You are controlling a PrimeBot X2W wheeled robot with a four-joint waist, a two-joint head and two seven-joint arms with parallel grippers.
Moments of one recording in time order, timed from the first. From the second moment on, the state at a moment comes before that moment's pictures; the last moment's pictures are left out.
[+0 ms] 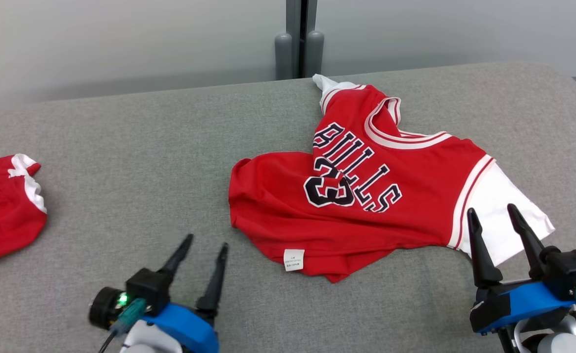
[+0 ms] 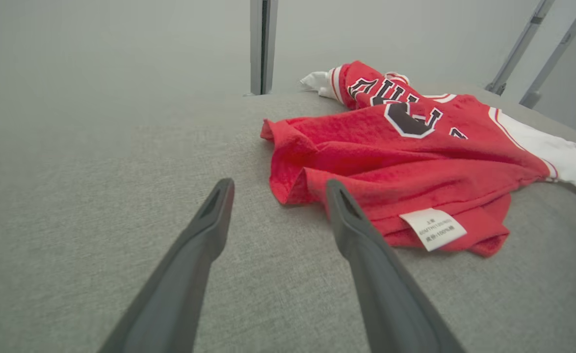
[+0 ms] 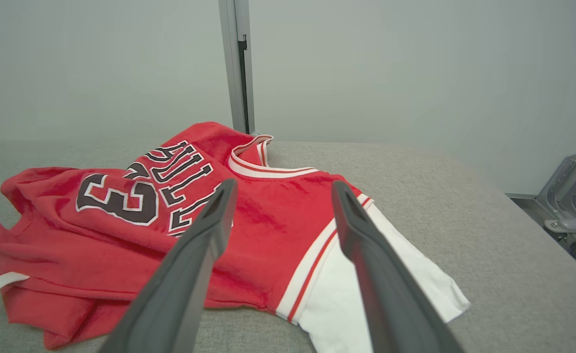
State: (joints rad) left arm -0.14 0.29 -0.46 0.26 -0.40 -0.04 -0.18; right arm -0.06 -0.05 -0.09 0.04 0.05 0.13 -0.09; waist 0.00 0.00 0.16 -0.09
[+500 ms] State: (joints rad) left arm -0.36 0.22 -0.57 0.54 -0.48 -0.12 -0.04; right arm -0.08 -0.05 -0.03 0.05 0.09 0.13 -0.09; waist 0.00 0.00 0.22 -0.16
